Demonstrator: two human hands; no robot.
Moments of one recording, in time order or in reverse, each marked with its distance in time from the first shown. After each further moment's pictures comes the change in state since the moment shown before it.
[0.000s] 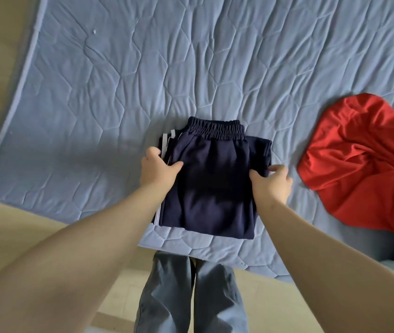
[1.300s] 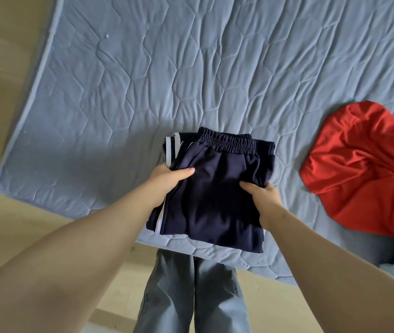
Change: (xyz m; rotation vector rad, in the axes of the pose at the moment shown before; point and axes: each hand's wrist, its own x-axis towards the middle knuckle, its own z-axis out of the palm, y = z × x) left_hand -0.009 -0.009 -0.020 -0.462 -0.412 -0.139; right_hand -0.016 0.009 -0.001 0.482 -0.415 0.228
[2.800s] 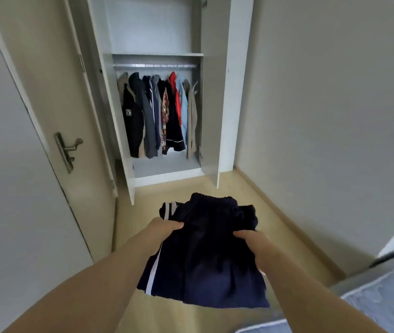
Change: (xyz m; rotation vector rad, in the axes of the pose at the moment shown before) left_hand -0.455 -0.064 -0.589 -0.792 0.737 0.297; right_hand -0.587 -0.027 0.486 -0.780 -0.902 -0.562
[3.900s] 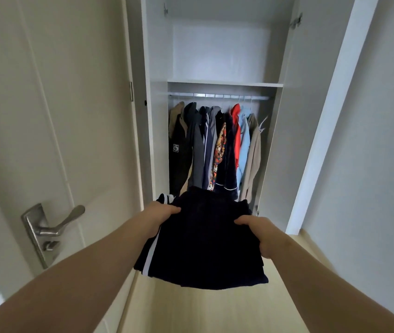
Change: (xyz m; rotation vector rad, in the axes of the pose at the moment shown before) left_hand 0.383 0.265 -0.171 -0.159 0.326 0.077; right_hand 0.384 -0.311 0.258 -0.206 -0.341 -0.057
